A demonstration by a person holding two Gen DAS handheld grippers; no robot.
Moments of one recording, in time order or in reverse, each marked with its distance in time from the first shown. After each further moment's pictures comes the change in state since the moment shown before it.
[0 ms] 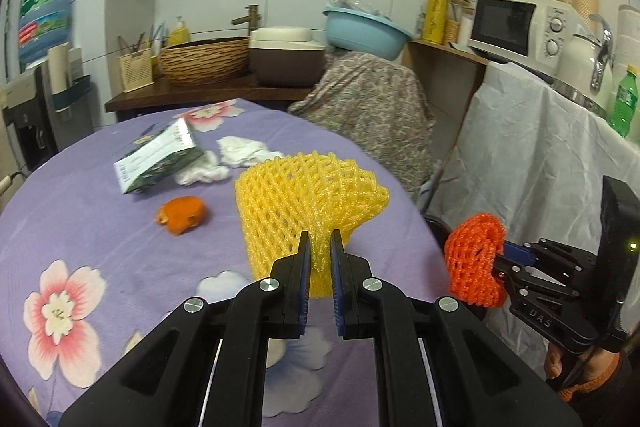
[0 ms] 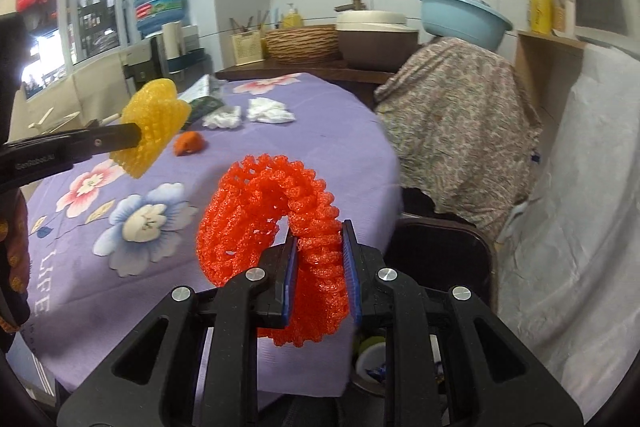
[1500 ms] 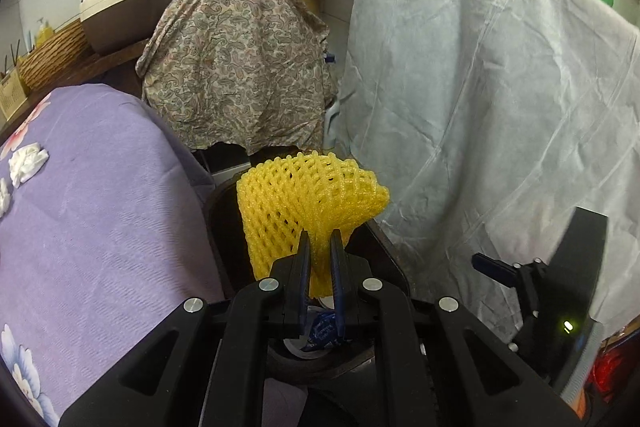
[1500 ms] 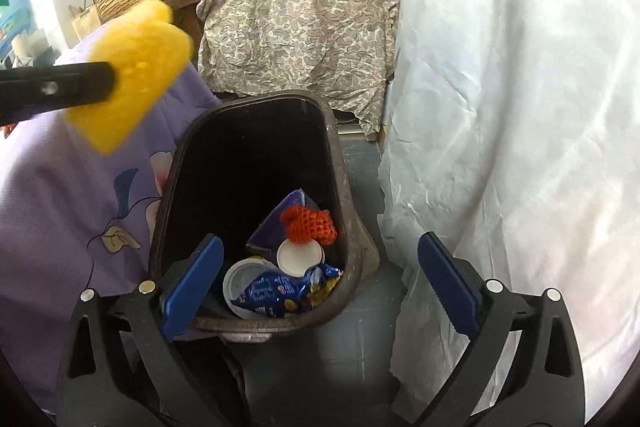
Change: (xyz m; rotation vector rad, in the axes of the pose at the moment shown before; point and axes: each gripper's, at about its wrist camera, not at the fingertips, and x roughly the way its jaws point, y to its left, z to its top) left arm 0.148 -0.184 -0.022 0.239 0.266 -0.194; right arm 0.027 -0.147 -0.116 0.326 0.234 -0.360
